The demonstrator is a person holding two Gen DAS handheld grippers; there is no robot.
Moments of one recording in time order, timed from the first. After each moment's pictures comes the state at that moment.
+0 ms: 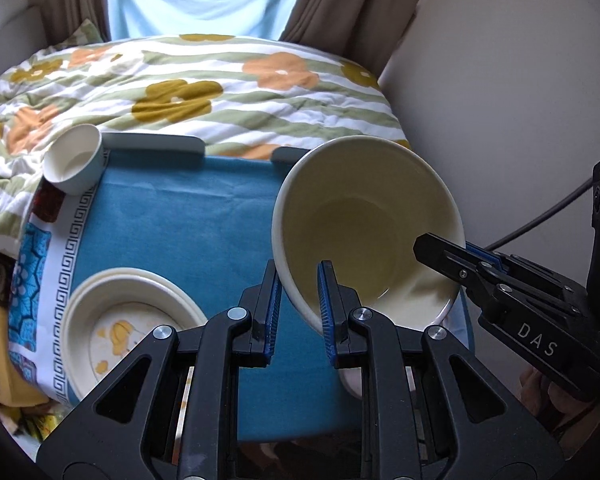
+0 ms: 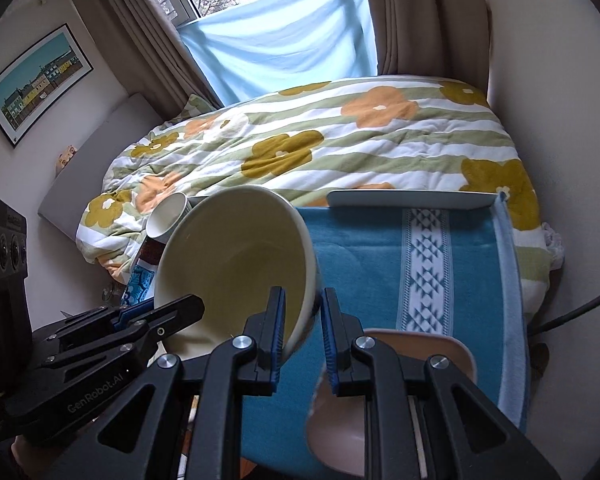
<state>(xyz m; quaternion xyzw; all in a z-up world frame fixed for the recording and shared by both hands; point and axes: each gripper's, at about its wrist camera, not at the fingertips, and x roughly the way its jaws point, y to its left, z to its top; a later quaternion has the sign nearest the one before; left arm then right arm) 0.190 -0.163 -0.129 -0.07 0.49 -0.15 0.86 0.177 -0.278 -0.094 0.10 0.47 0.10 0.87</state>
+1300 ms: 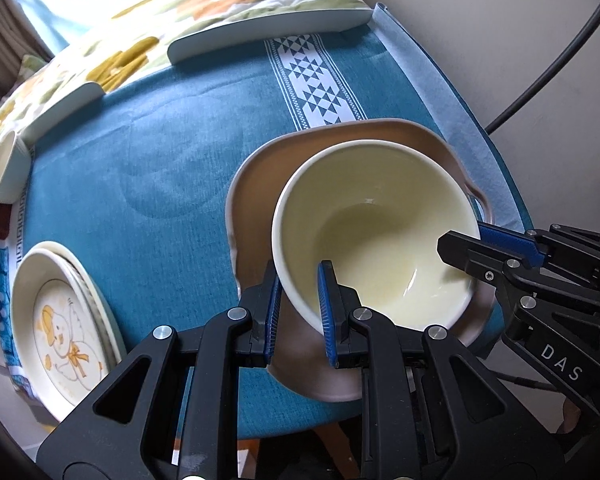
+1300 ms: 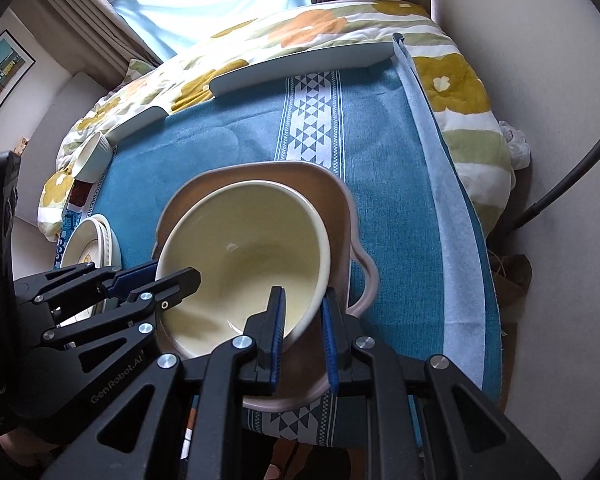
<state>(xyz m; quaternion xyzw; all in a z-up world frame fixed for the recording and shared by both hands) 0.168 -0.280 -0.243 0.10 0.58 -0.17 0.79 0.117 -0.366 -0.206 0.13 0.56 0.04 0.82</state>
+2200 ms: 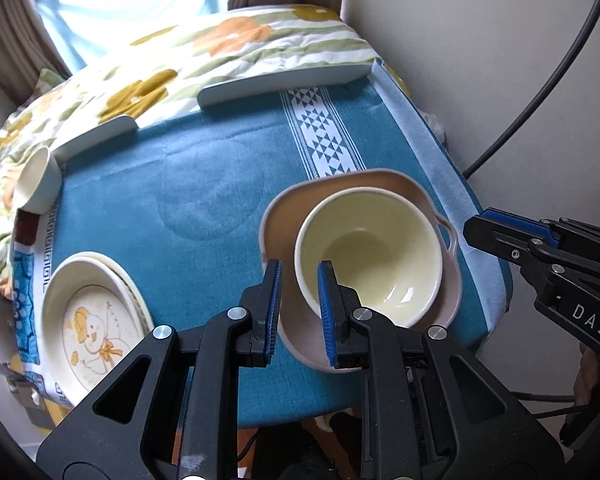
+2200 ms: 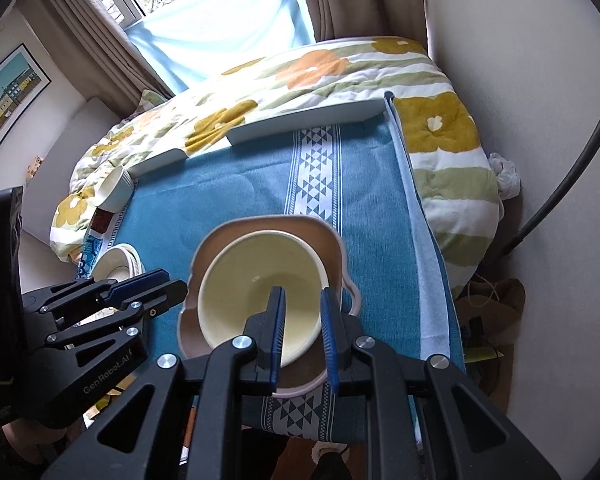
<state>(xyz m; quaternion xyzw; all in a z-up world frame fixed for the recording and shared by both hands) 0.150 -0.259 -0.183 0.08 0.52 -0.16 0.83 0.101 -0.377 -0.151 0.13 0.50 0.04 0.85</state>
